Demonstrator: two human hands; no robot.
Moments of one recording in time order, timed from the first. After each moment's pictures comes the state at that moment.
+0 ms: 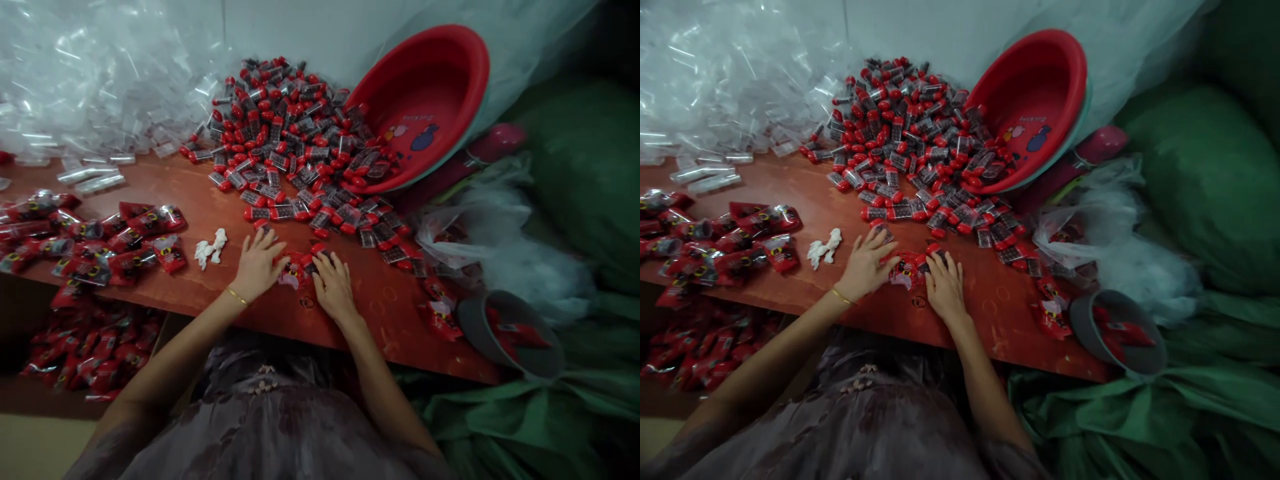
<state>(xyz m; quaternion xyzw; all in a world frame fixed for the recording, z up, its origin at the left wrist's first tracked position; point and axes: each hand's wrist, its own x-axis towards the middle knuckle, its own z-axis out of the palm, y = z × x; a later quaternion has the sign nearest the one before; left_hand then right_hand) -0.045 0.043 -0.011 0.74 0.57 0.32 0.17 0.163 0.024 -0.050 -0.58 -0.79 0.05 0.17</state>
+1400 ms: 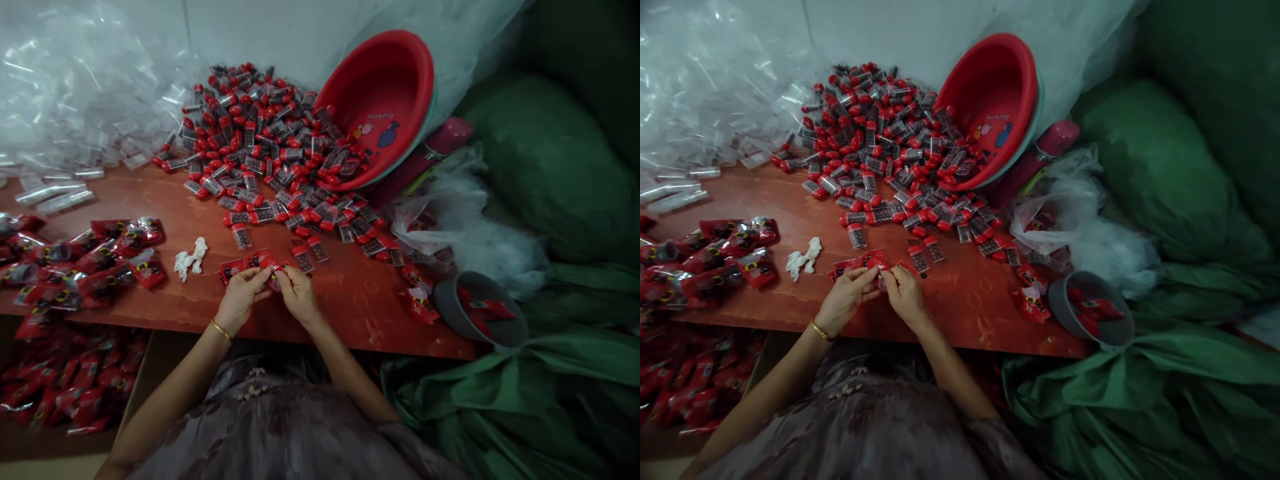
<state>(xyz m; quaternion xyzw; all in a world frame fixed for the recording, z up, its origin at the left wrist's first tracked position) -0.021 0.011 0.007 0.18 0.50 0.47 0.71 0.109 0.016 -0.023 -0.52 -0.70 0.27 0.42</state>
